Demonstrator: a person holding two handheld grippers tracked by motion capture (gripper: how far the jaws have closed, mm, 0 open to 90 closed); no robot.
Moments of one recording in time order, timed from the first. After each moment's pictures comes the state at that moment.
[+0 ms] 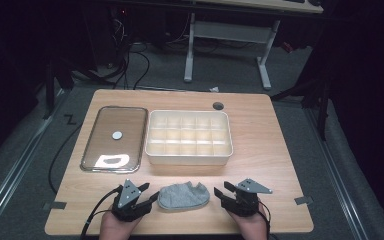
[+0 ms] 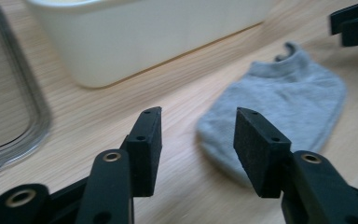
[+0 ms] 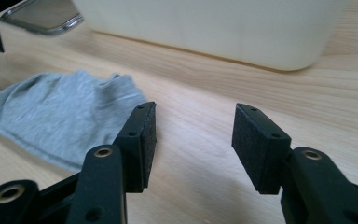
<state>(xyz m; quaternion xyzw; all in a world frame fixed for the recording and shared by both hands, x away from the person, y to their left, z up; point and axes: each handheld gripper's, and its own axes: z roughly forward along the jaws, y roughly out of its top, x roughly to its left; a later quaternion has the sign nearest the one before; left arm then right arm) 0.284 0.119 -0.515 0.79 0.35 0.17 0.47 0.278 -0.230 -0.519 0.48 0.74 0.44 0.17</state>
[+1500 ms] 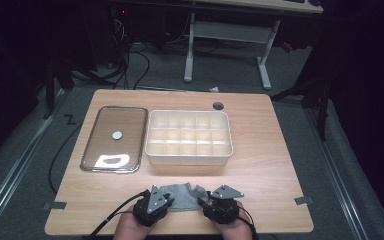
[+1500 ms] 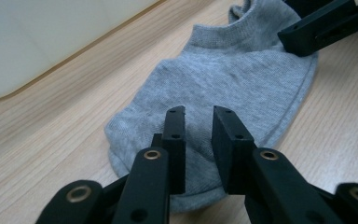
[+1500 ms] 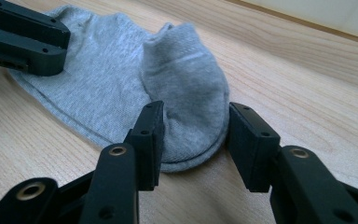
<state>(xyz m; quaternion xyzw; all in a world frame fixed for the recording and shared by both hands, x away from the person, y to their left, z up) 0.281 0.077 -0.533 0.85 0.28 0.17 0.40 0.270 -0.177 -0.530 0.45 0.80 0.37 0.17</state>
